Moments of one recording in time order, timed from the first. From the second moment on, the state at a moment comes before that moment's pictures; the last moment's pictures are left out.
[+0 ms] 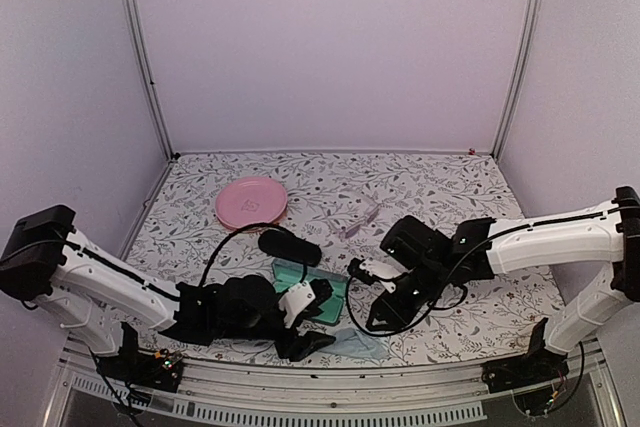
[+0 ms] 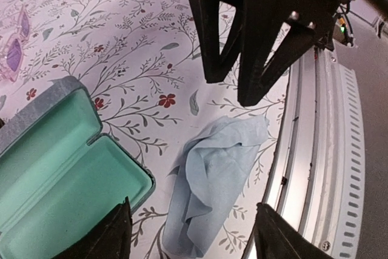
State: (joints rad) left arm -1.34 1.49 0.53 0.41 -0.10 -0.19; right arm 1.09 1.51 0.91 -0.53 -0.29 0.27
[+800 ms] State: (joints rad) left arm -1.31 1.62 0.66 0.31 0.02 -0.16; right arm 1.07 1.55 0.74 -0.29 -0.38 0.36
